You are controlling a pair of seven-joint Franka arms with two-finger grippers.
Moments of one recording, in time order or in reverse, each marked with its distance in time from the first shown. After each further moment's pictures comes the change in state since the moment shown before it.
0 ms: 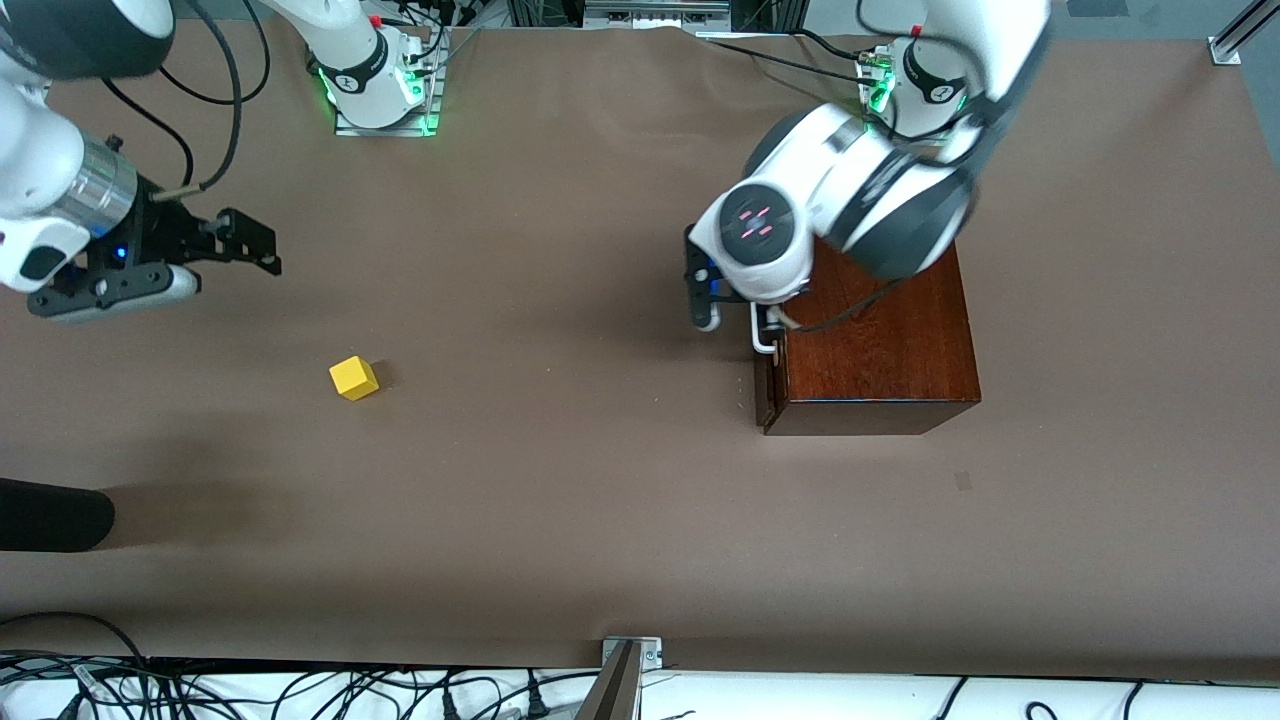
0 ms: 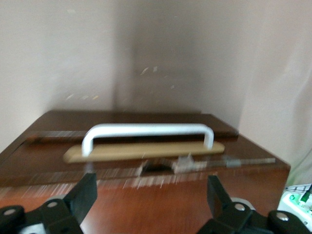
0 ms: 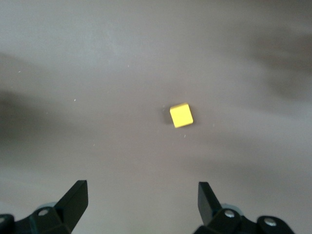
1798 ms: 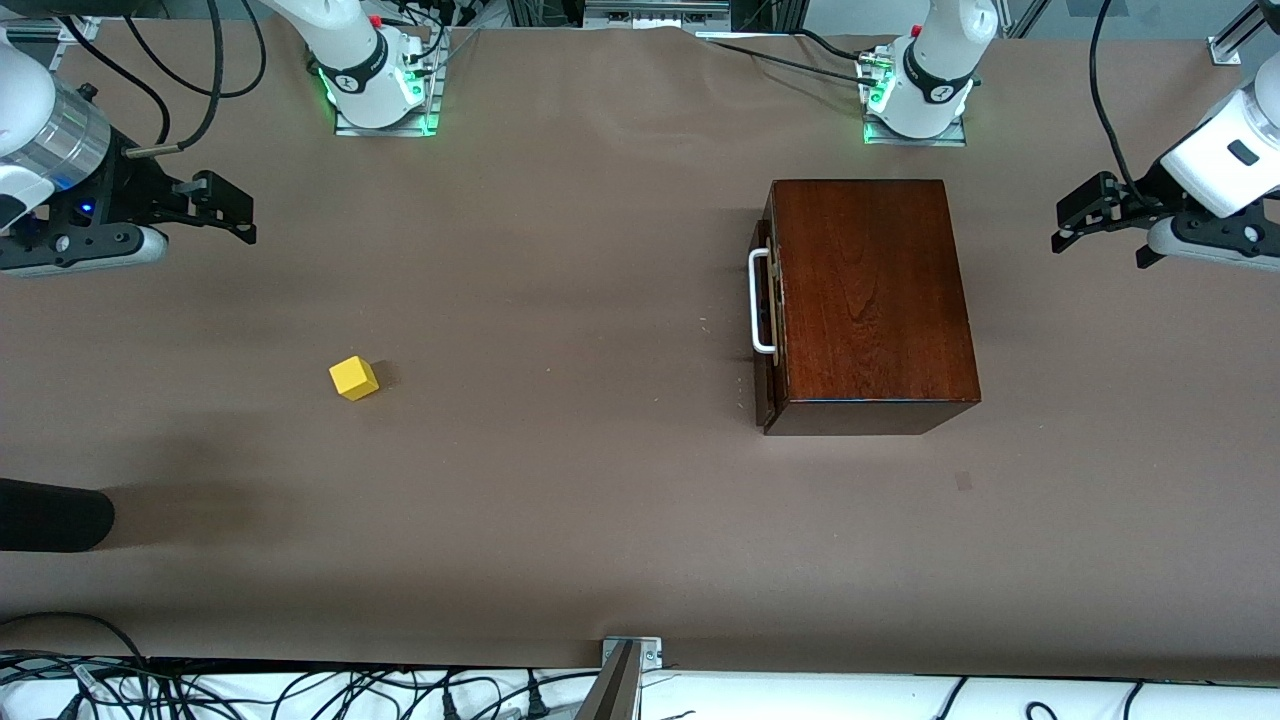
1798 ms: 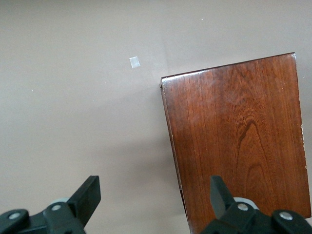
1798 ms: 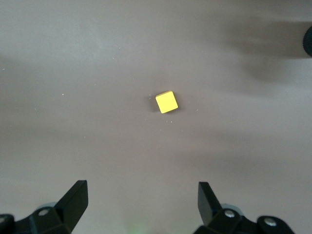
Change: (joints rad) left arm 0.216 -0.550 0.404 -0.351 -0.200 0.110 -0.667; right arm -0.012 -0.023 0.019 0.045 -0.074 -0.074 0.052
